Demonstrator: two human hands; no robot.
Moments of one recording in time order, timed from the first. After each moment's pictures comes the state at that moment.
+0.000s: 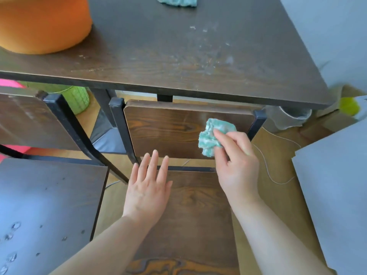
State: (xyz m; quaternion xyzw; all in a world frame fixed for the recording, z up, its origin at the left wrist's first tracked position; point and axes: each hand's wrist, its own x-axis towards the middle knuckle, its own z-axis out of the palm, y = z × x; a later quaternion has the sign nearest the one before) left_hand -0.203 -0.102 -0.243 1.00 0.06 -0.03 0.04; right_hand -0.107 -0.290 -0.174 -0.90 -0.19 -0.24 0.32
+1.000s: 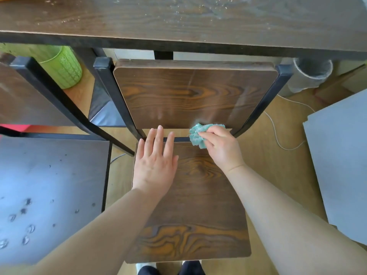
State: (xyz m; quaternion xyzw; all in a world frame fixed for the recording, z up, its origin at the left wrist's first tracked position) left_hand -0.192 -0.101 -0.273 1.00 0.05 -0.05 0.04; right_hand -0.089 -0.294 -0.308 -0.93 -0.27 -0.04 0.25
